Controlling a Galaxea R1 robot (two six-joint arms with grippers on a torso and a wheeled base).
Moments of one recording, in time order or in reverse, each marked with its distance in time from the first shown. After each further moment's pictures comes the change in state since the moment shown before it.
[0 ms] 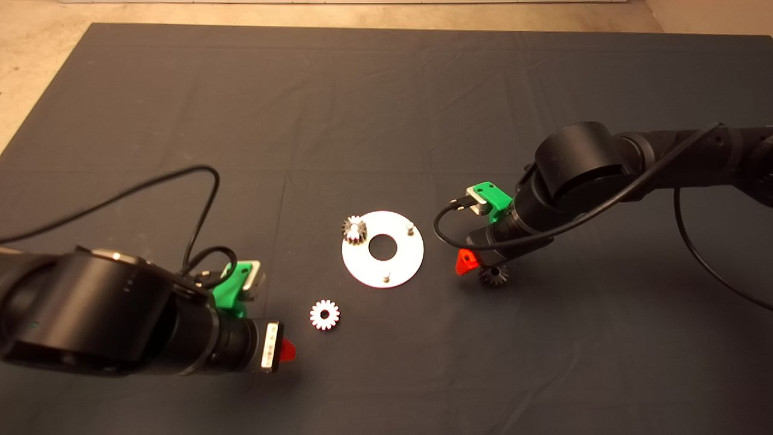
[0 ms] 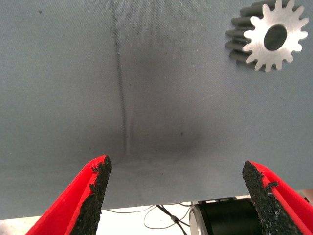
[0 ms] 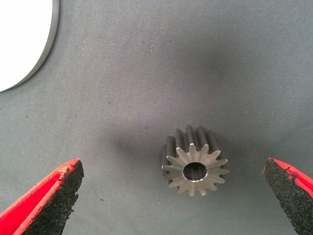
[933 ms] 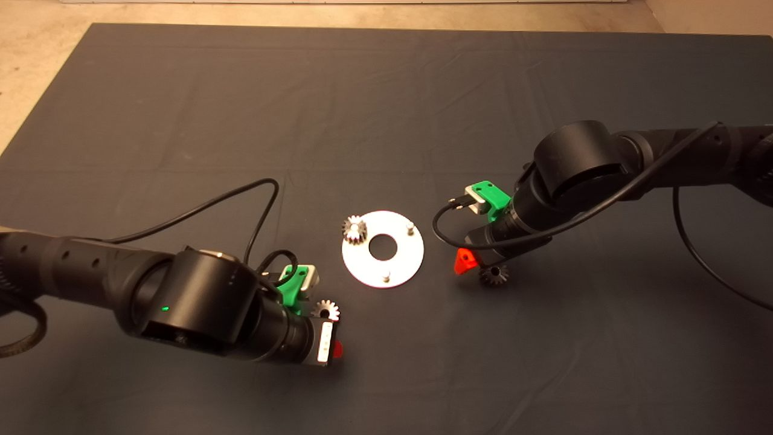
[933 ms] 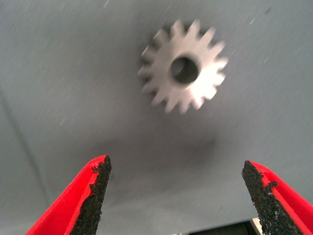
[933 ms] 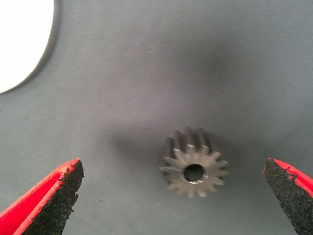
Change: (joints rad) left arm 0.063 0.195 -0.129 0.055 0.000 0.026; right arm 0.000 0.002 -0.003 -0.001 -0.001 -0.003
